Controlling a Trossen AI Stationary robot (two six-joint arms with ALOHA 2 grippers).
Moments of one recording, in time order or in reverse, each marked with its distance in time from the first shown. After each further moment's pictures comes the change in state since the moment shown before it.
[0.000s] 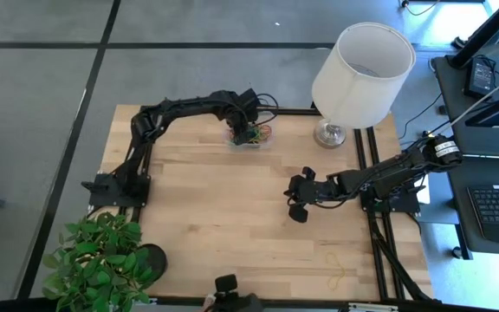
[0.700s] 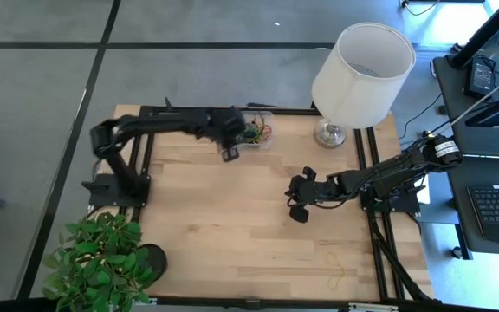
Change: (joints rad) left arm -0.166 -0.395 -0.302 0.019 -0.057 -0.225; right arm 0.001 0.000 0.000 -0.025 0.000 -0.010
